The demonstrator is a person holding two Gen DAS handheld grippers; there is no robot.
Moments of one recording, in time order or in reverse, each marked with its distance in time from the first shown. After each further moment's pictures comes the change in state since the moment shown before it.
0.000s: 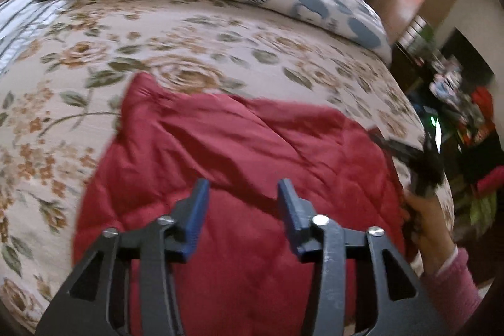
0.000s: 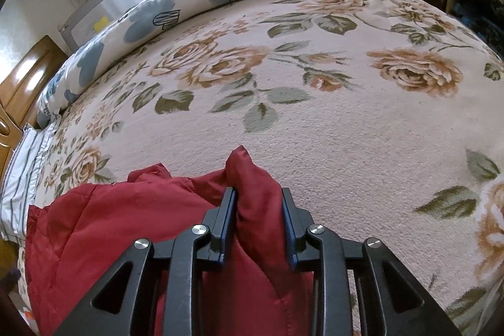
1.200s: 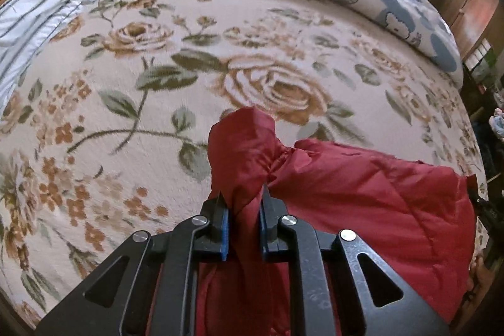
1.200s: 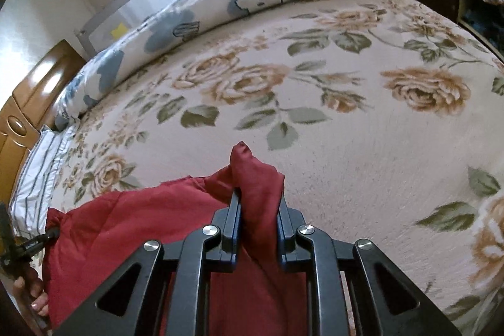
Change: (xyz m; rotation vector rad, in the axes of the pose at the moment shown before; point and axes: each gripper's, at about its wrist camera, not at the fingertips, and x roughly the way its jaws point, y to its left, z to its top) left arm 0.077 0.097 0.058 -0.167 0.043 0.263; right arm -0.019 0.007 0.012 -0.020 -0.029 0.075
